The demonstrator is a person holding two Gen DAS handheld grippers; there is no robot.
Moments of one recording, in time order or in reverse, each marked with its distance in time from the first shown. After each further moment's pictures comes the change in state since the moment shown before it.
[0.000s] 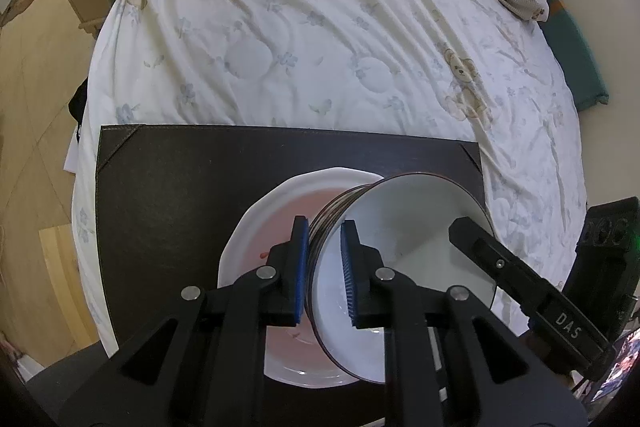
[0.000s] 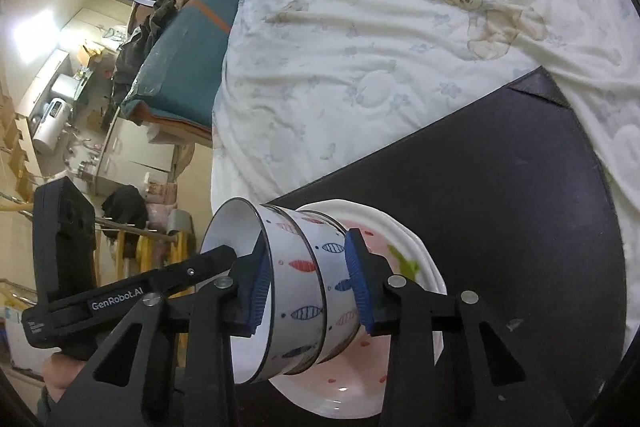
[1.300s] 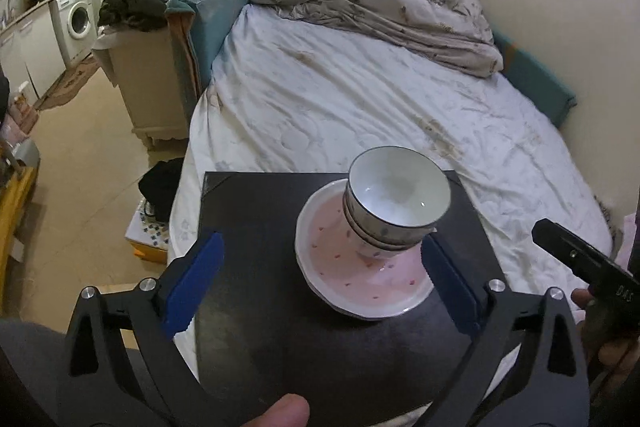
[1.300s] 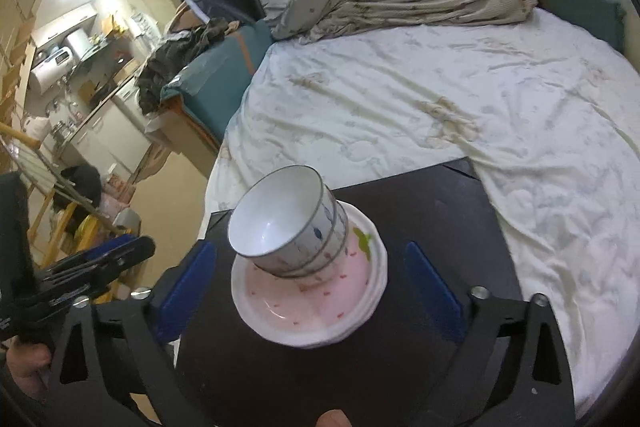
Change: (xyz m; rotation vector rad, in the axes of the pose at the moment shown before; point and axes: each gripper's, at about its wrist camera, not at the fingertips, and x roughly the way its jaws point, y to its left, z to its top) left arm -0.128 0.018 -0.153 0.145 -0.501 0.071; right arm -0.129 0.062 -0.112 -0.307 -0.310 -0.221
